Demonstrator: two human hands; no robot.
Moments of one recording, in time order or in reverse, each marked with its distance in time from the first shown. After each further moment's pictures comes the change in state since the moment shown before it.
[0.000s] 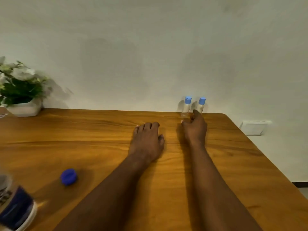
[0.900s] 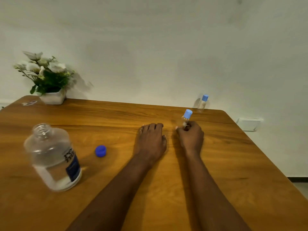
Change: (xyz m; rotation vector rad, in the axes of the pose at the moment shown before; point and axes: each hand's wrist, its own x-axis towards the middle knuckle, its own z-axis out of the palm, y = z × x) left_hand -0.066 -0.011 -0.028 -0.045 0.035 0.028; right_hand -0.094 -0.016 -0.006 -0.014 0.016 0.040
